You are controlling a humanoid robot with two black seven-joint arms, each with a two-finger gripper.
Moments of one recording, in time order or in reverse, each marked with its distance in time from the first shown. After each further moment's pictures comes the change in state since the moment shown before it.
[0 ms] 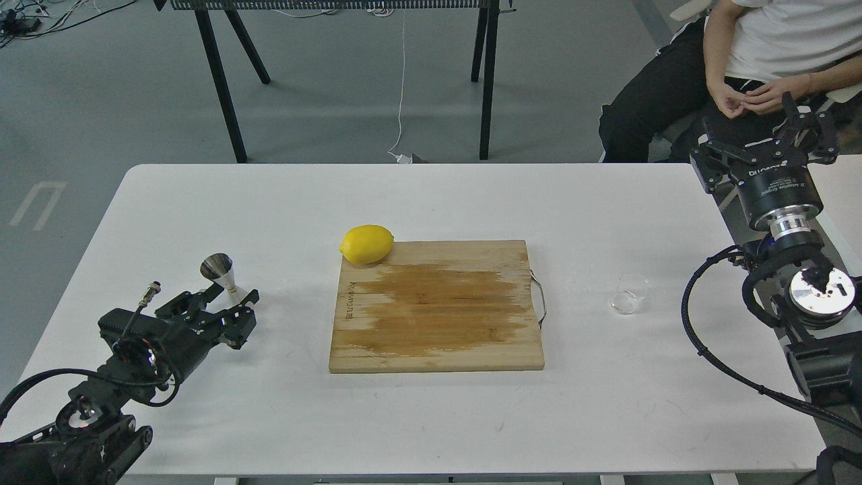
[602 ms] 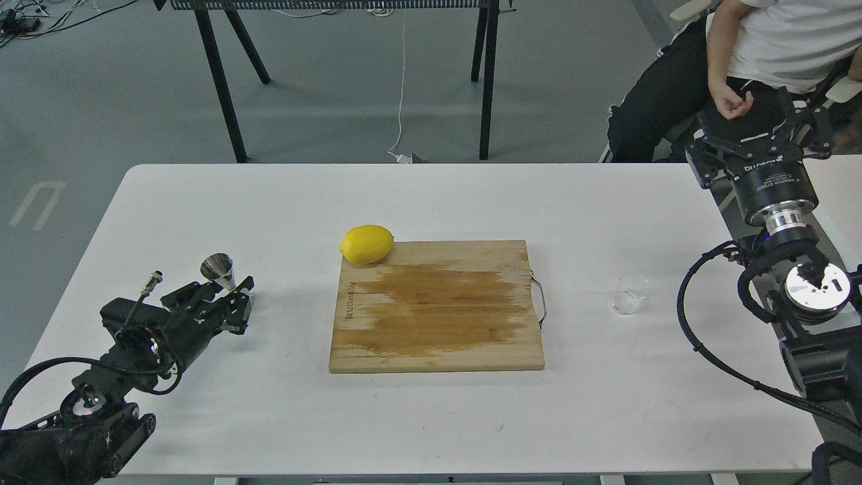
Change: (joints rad) left arm -0.043 -0.015 0.002 0.043 -0.001 0.000 -0.006; right arm 0.014 0.010 -0.002 0.003 0.000 0.000 0.000
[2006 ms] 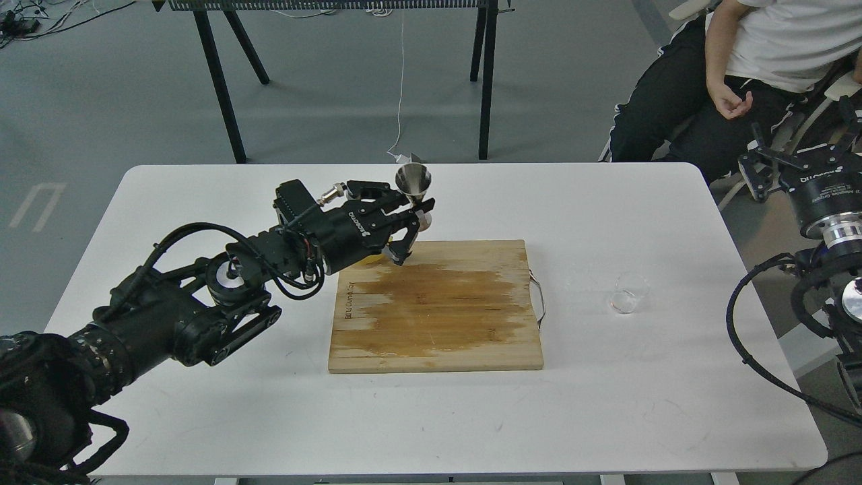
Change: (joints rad) left arm -0.467 -0.153 0.536 -0.210 0.002 0.000 0.043; right arm -0.061 -0.121 0.028 0.001 0.006 0.000 0.000
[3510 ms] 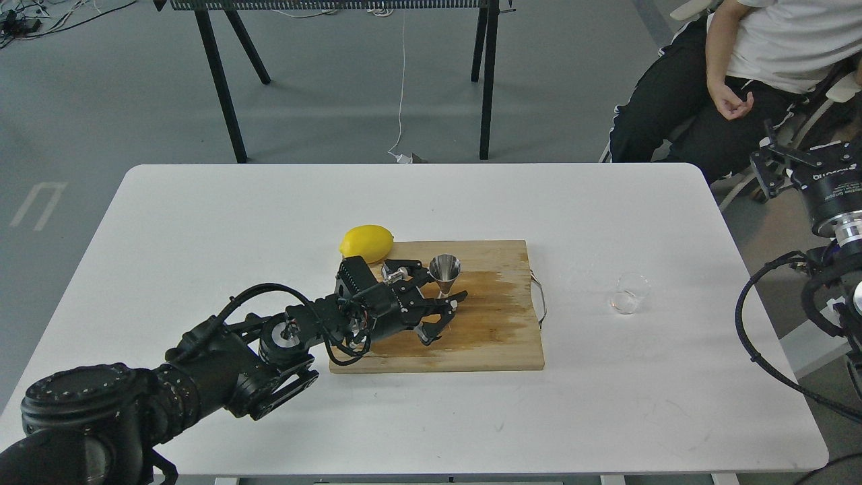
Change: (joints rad) left arm 0.083 -0.193 0.171 0.205 0.000 0.000 0.048; right arm -0.002 -0.012 0.012 0.001 0.002 0.000 -0.002
